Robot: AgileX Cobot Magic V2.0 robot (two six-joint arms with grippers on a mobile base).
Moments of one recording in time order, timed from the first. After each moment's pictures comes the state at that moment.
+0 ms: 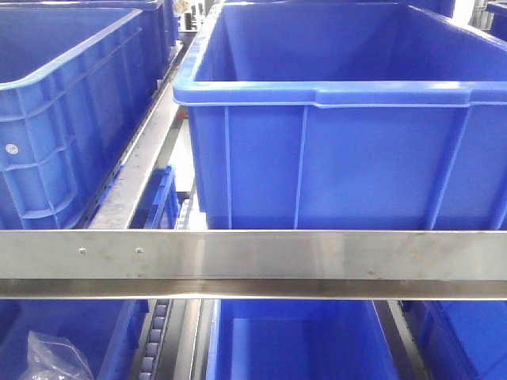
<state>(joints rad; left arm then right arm) -0.07 0.57 -0.30 0.05 0.19 -0.15 0.13 0.58 -0.36 -0.03 0.07 0.15</state>
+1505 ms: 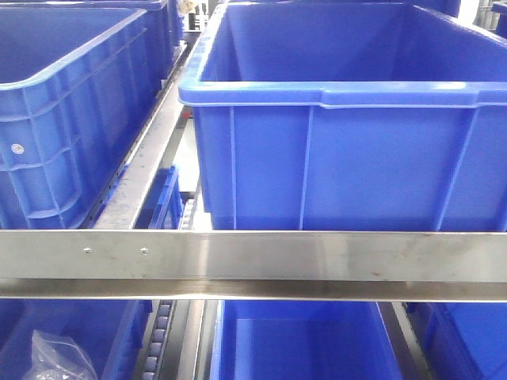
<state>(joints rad) -0.07 0.57 -0.30 0.05 0.19 -0.15 -0.05 -0.01 0.03 0.01 0.16 0.16</state>
